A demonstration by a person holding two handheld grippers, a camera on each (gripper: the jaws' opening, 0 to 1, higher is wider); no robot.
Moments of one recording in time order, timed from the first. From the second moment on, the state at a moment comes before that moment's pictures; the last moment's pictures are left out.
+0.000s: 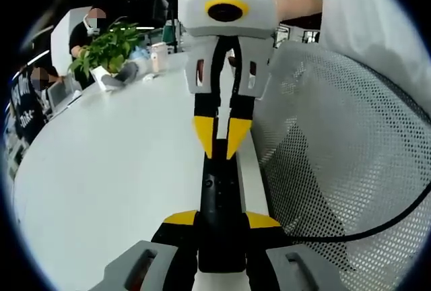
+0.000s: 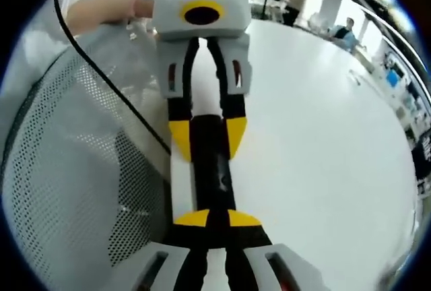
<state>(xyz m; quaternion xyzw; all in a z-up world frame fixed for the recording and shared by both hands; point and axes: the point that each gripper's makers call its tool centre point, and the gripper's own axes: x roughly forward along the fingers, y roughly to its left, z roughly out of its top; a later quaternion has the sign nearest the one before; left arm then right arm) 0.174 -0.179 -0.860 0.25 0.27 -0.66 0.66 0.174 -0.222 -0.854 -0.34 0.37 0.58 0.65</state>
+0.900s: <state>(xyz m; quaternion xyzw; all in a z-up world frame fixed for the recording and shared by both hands) 0.174 -0.179 -0.860 0.25 0.27 -0.66 0.66 0.174 -0.214 -0.855 -0.37 0.38 0.58 0.62</state>
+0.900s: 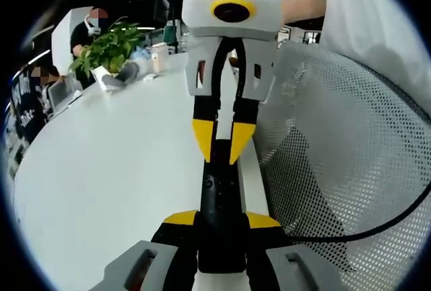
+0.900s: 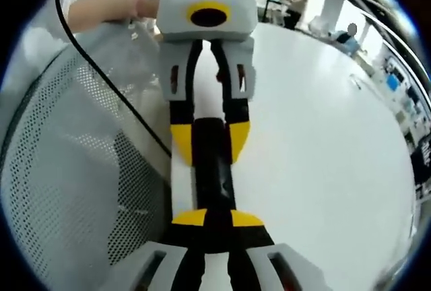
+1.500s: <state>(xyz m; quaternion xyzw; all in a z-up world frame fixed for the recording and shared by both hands) 0.175 -0.179 -0.861 0.25 0.27 -0.66 0.66 0.176 -0.214 -0.852 -0.31 0.33 0.59 0.67</state>
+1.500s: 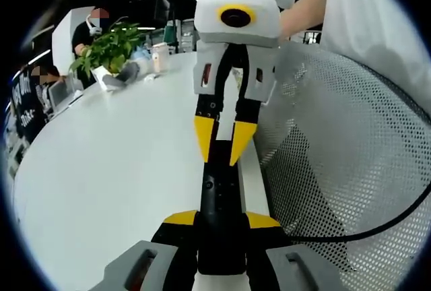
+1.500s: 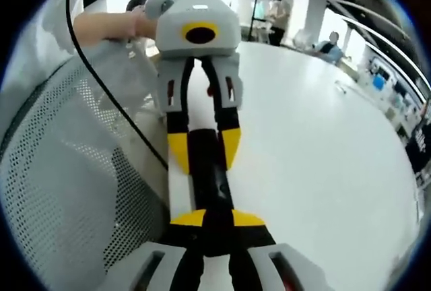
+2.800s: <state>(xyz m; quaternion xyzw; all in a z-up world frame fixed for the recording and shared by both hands) 0.175 -0.179 -0.860 0.25 0.26 -0.66 0.66 0.176 -0.211 -0.850 -0.24 0.31 0.58 0.72</state>
